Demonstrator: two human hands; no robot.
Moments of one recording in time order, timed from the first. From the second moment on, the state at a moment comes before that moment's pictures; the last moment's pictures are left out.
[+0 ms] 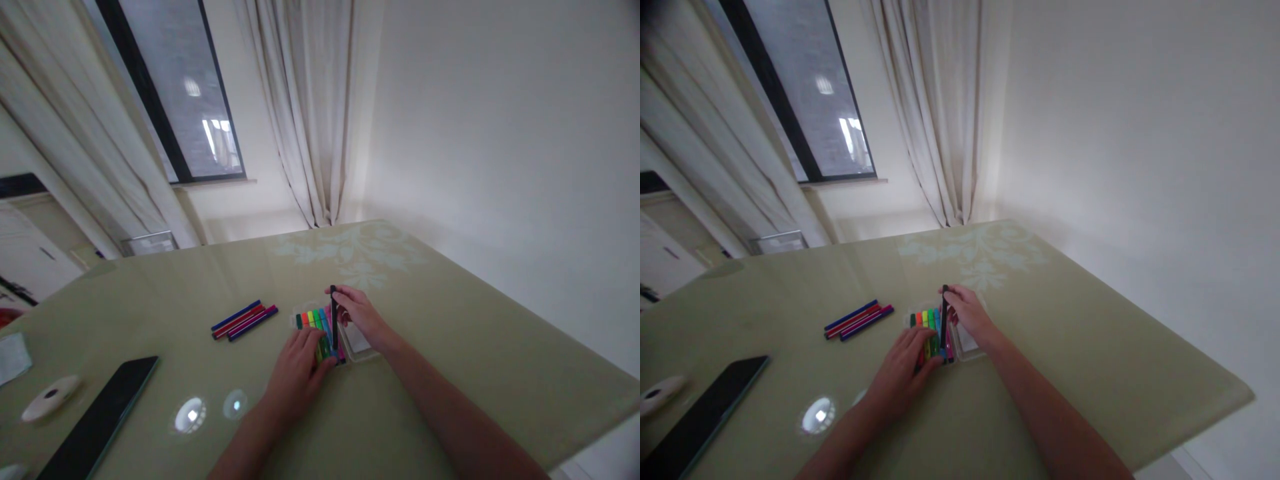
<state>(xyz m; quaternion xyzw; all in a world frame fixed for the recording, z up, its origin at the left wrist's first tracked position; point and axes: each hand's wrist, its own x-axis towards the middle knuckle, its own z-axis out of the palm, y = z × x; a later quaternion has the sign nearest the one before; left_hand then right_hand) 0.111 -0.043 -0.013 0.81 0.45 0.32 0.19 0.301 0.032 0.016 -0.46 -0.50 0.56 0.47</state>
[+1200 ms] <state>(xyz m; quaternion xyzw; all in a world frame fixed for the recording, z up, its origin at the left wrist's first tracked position) 0.121 -0.052 -0.011 0.87 0.45 0.20 0.00 0.299 0.024 0.010 -0.60 -0.71 0.25 0.26</state>
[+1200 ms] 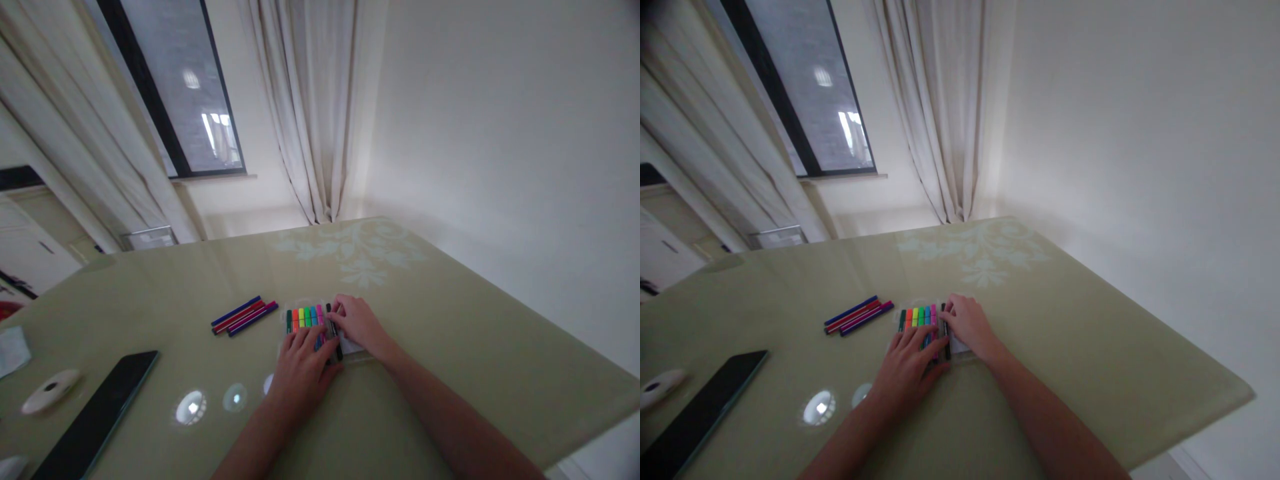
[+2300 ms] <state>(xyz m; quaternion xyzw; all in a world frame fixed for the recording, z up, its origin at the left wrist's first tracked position) 0.107 -0.039 0.009 0.66 0.52 0.45 0.29 0.280 0.011 0.019 -0.39 -0.63 0.54 0.40</state>
